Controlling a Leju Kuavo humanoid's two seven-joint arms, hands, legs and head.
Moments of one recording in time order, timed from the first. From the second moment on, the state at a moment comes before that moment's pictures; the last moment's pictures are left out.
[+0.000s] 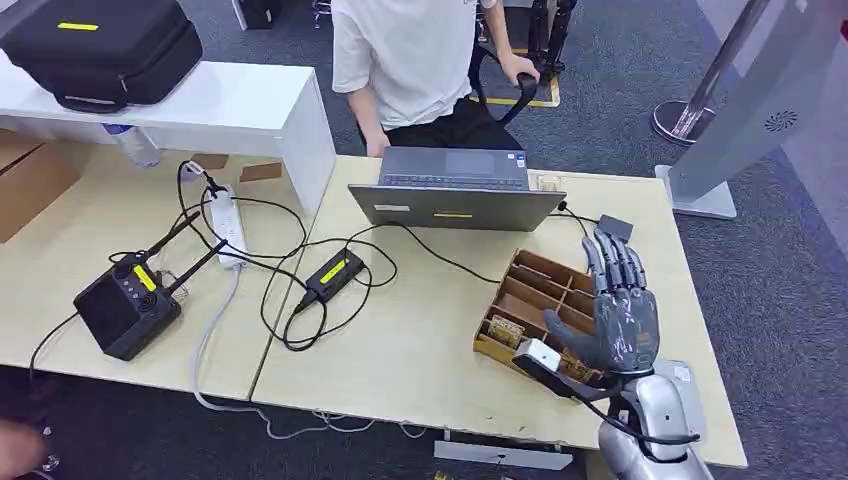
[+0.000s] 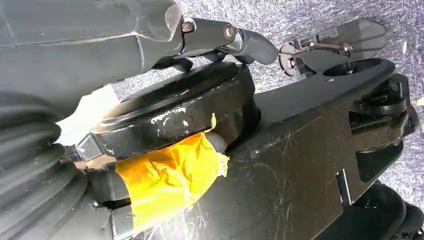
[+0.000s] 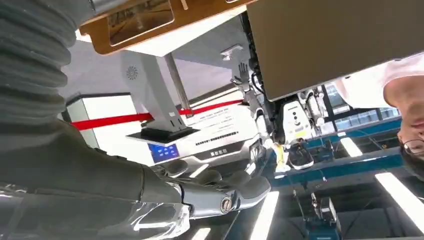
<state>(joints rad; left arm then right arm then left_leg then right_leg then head) -0.12 0.00 -0.98 -0.16 0.93 0.13 0.14 -0.20 -0.12 0.17 -1.31 1.17 -0.70 -0.17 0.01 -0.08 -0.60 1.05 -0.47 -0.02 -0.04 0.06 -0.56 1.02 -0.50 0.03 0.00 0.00</state>
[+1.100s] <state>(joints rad) -0.13 0.01 -1.02 -0.16 0.94 0.13 0.15 -0.33 -0.16 0.15 -1.13 1.30 -0.70 -0.09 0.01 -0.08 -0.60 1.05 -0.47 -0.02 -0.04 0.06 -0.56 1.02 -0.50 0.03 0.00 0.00</state>
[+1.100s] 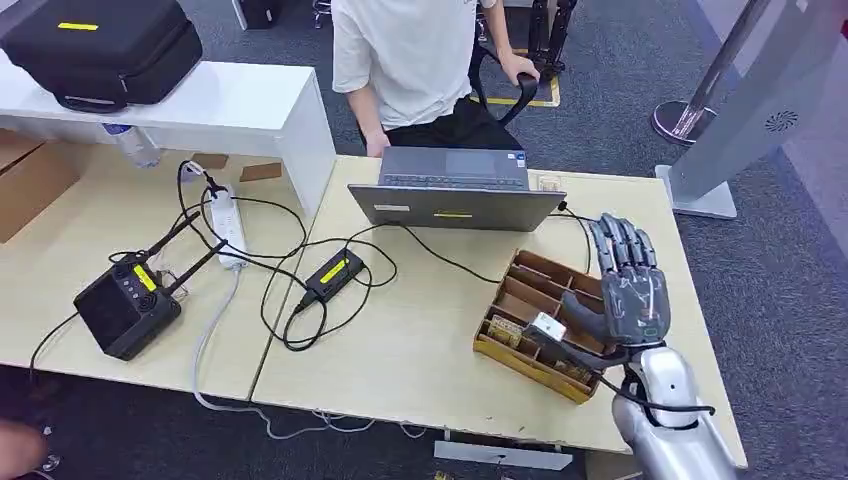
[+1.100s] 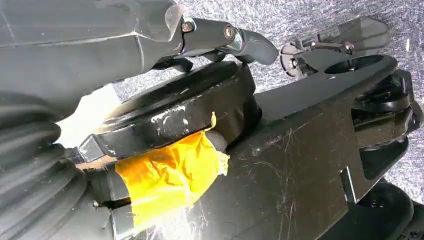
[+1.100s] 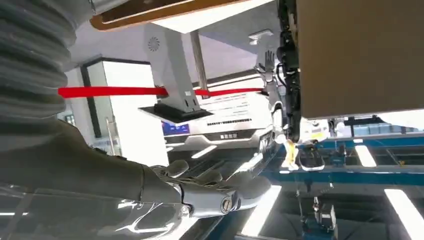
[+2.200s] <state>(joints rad) -0.13 0.01 -1.02 -0.16 0.97 0.13 0.15 -0.24 -0.21 0.13 -1.20 1.28 -0.70 -0.11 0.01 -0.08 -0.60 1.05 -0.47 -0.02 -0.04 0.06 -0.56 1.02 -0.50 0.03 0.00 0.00</state>
